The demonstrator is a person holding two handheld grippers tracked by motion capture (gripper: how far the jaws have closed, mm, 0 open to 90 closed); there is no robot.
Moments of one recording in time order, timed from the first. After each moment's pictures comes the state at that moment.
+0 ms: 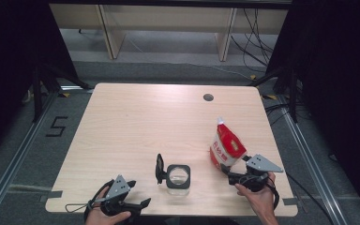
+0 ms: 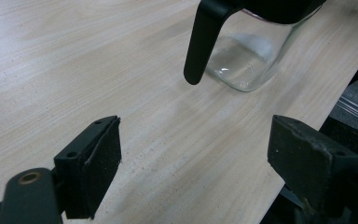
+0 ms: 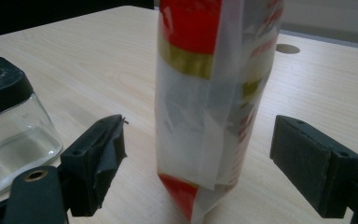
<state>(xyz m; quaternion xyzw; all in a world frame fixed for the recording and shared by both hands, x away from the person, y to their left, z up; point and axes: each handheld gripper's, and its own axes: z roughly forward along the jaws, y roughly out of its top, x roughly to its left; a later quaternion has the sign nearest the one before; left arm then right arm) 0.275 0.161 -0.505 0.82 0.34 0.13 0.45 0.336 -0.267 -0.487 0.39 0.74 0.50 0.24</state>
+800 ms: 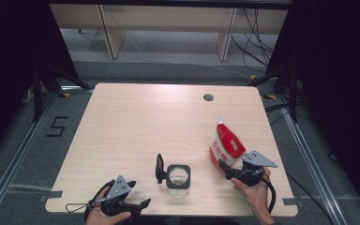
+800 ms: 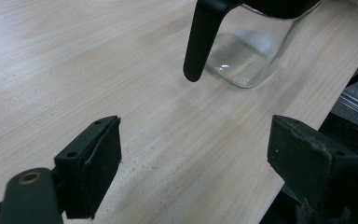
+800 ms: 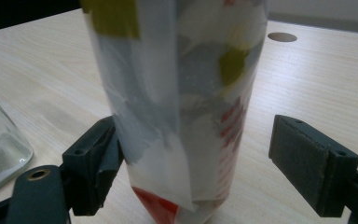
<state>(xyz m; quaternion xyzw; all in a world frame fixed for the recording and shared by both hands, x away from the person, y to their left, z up) 0.274 0.160 -0.505 0.82 0.34 0.13 0.45 0.358 -0.263 -0.502 0.40 0.73 0.50 0.23</state>
